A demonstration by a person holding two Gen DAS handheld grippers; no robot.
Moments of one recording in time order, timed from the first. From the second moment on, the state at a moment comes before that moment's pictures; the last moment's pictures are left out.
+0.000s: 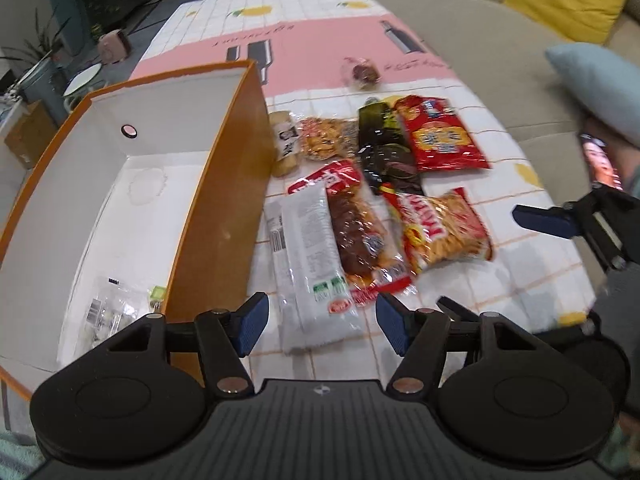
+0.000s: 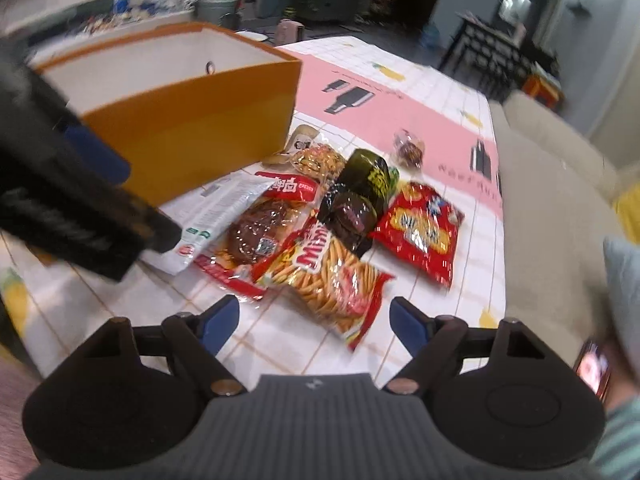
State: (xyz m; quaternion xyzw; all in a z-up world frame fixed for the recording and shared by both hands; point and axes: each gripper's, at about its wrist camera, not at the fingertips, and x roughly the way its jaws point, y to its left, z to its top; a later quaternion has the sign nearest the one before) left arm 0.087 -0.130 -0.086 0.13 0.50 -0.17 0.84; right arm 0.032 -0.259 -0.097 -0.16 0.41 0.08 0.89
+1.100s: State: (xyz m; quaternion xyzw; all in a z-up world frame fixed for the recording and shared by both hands) left arm 0.101 -0.143 -0.127 0.15 0.47 -0.13 0.86; right arm 0.062 -0.254 -0.130 -0.21 0.41 0.05 0.89
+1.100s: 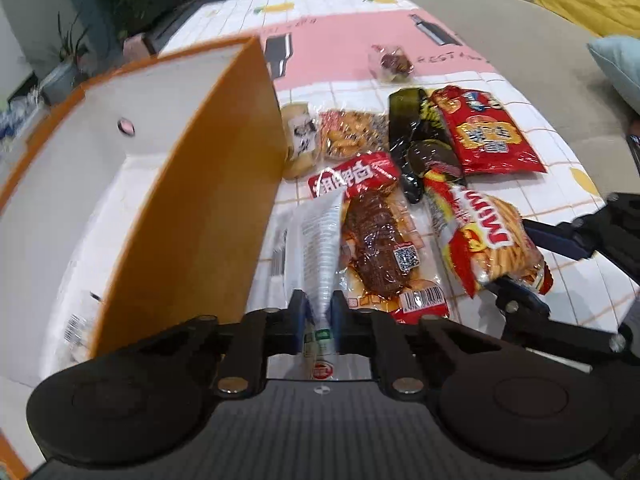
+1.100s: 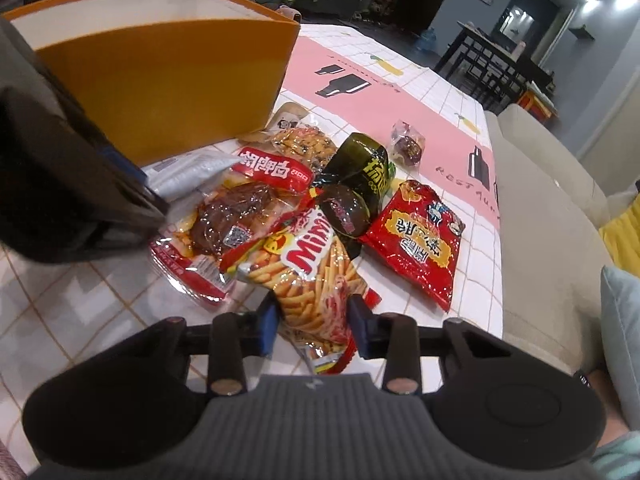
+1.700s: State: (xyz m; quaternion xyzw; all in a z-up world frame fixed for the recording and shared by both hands) left arm 0.062 -0.124 -0.116 0.11 0.53 -0.24 0.81; right arm 0.035 -0.263 -0.114 -0.15 0.46 0.06 0.87
